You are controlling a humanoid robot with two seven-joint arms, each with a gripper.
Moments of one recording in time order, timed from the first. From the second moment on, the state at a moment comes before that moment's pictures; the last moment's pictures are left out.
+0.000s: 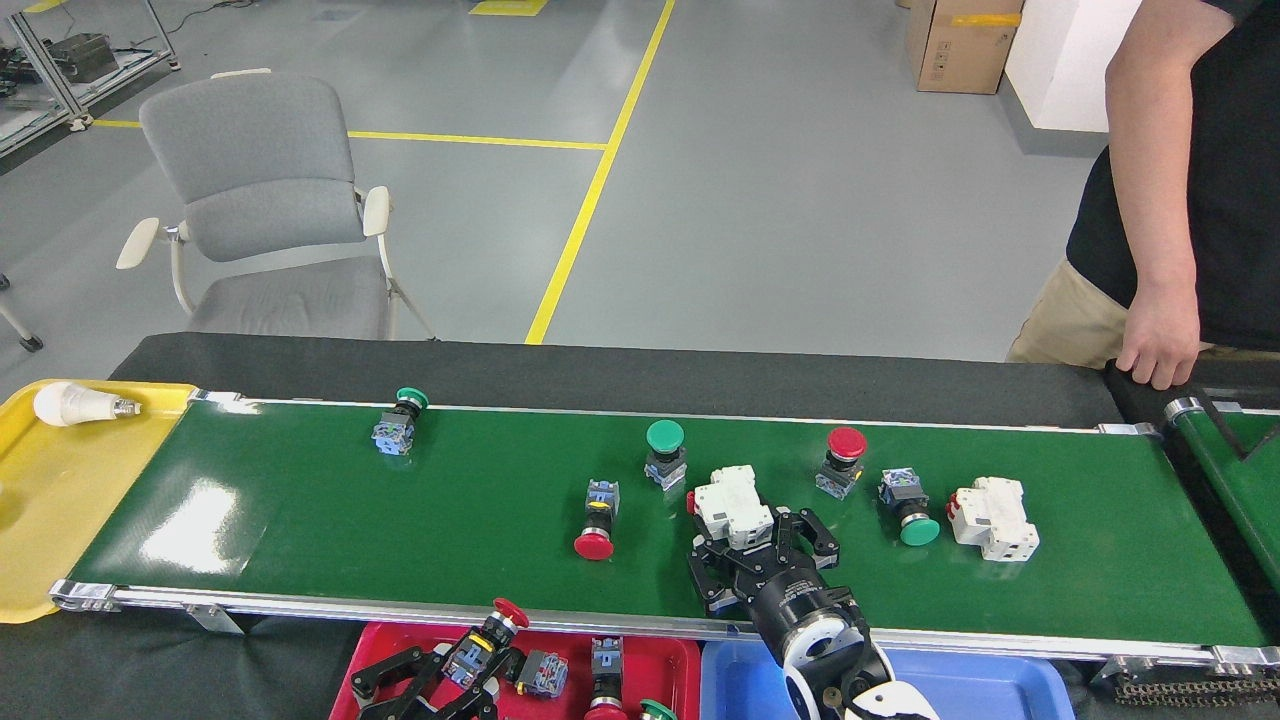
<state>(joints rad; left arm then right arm) 0.25 0.02 0.21 -1.76 -1.62 -0.60 -0.08 -0.23 0.05 0.39 -1.31 1.40 0.03 0.13</state>
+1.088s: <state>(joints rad) 0.11 0.00 0.21 -1.72 -1.62 -0.44 -0.09 0.37 0.00 -0.03 -1.74 1.27 -0.16 -0.17</state>
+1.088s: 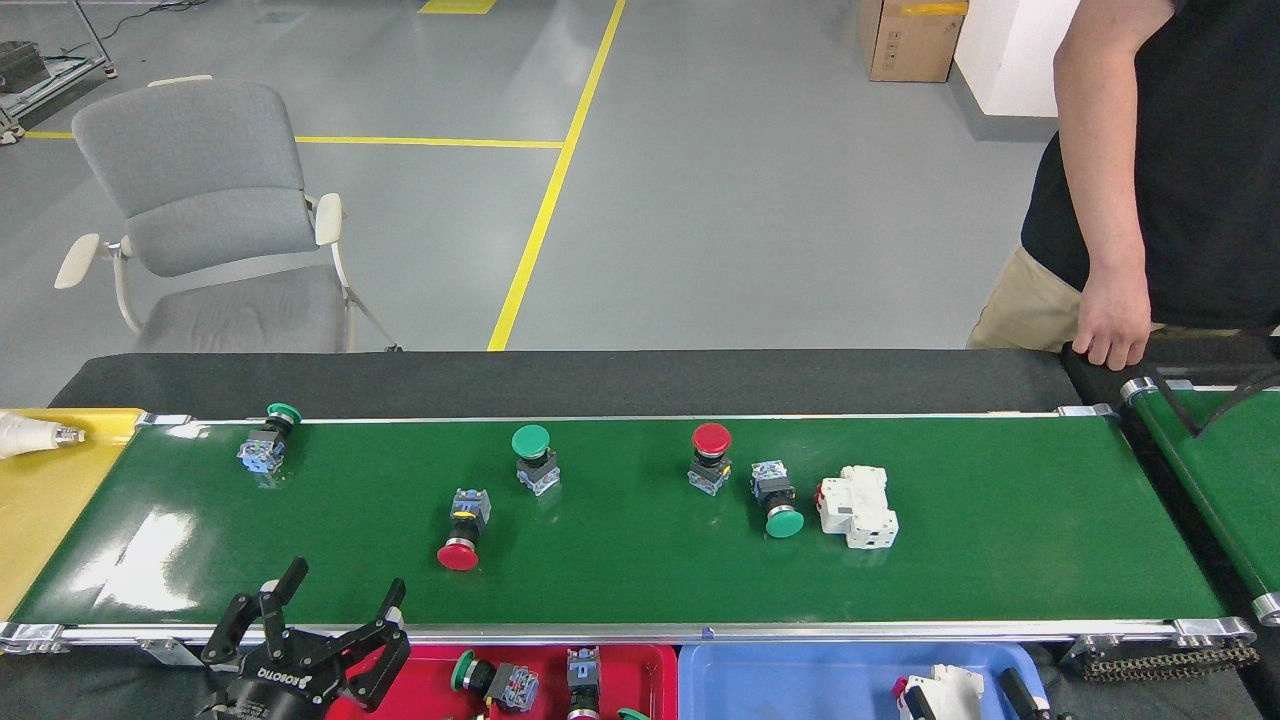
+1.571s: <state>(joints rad) -0.01 0.00 0.19 -1.50 -1.62 -0.44 -0.11 0.21 0.03 0.12 -1.73 1.39 -0.02 -0.05</state>
